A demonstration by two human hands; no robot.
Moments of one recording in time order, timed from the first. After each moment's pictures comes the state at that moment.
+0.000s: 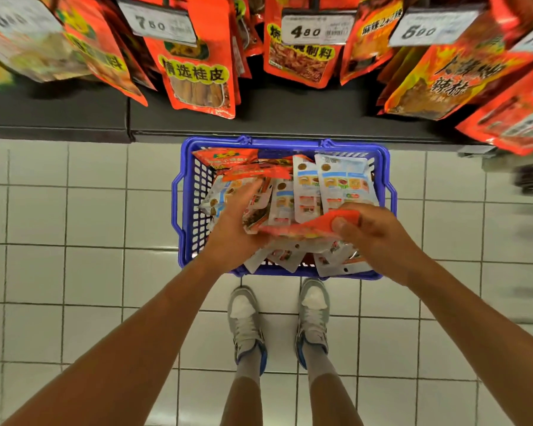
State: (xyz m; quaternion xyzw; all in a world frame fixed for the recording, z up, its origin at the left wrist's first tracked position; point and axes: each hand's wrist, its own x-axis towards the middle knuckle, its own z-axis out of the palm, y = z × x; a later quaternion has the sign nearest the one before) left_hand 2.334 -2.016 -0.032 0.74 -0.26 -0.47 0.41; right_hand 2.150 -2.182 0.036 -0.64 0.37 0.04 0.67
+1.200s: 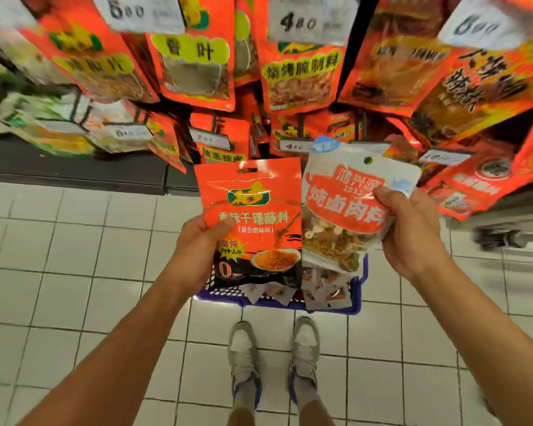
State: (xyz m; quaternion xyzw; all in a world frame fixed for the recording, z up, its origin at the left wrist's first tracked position) left_hand 2.378 -2.021 0.145 0.68 0.02 -0.46 0.58; right_hand 2.186 -2.245 0.176 -0.49 0.44 -0.25 0.71
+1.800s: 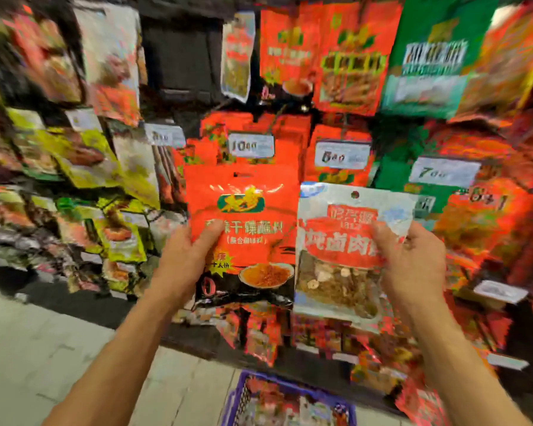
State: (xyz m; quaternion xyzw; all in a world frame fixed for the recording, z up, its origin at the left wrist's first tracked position) left_hand 2.443 -2.013 0.682 0.64 -0.21 -0.14 0.72; right_hand 2.255 -2.247 0.688 -0.68 0.23 -0.47 0.51
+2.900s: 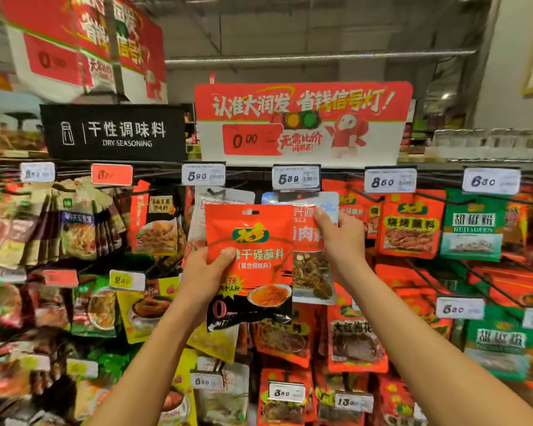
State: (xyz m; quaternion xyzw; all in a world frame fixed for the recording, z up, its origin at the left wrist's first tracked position) left_hand 2.709 -1.926 0.833 0.57 -0.33 -0.12 0.75; right_hand 2.581 -2.126 0.874 -0.65 0.19 -0.53 0.51
